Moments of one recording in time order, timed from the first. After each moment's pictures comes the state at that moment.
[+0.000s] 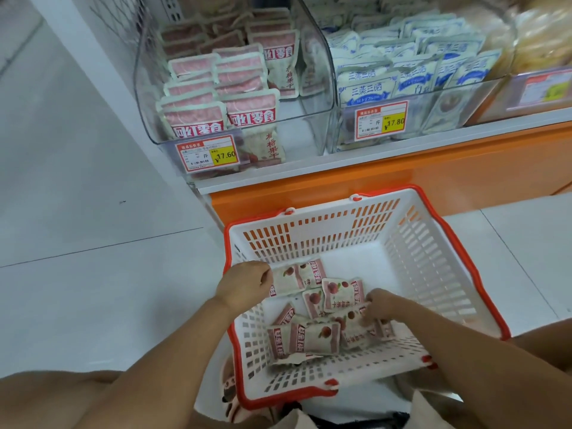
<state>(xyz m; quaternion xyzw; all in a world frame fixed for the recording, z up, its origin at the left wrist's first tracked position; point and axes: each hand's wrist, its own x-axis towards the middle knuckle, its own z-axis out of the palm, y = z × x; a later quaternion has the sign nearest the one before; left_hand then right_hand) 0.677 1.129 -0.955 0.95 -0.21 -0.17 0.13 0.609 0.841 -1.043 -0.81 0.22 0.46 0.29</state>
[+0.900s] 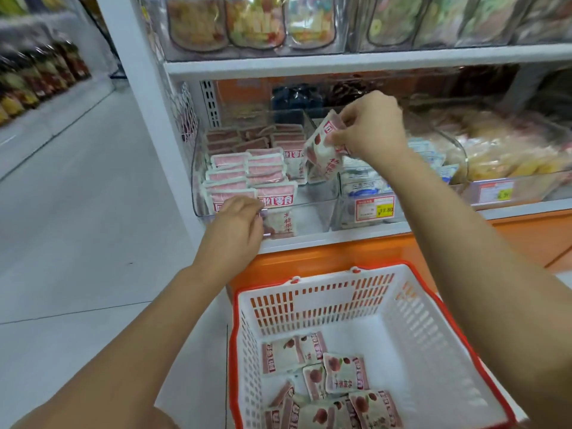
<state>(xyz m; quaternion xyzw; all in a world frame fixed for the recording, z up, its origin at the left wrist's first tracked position) 0.738 1.125 -0.764 0.95 -0.20 0.14 0.21 0.774 0.901 -0.649 -0.94 0.08 -0.22 0.26</state>
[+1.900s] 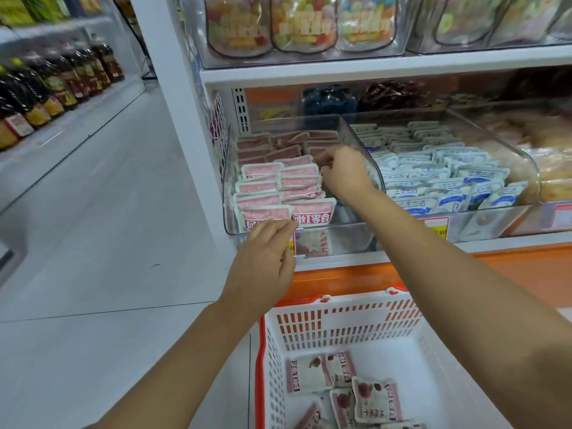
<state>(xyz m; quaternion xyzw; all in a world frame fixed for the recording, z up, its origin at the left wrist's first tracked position) 0.743 1.135 -0.782 0.93 -0.23 0.16 0.25 0.875 0.951 -0.739 -0.94 0.03 -0.18 0.29</state>
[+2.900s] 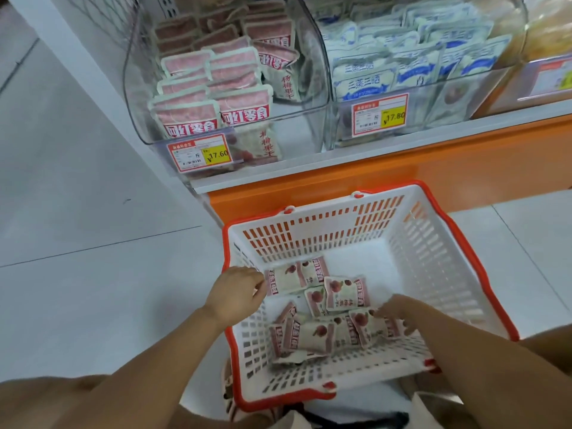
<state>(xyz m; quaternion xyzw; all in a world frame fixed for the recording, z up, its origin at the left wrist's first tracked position) 0.666 1.148 -0.967 0.95 -0.29 -0.07 0.09 0.600 0.821 -1.043 -0.77 0.34 0.48 0.25</state>
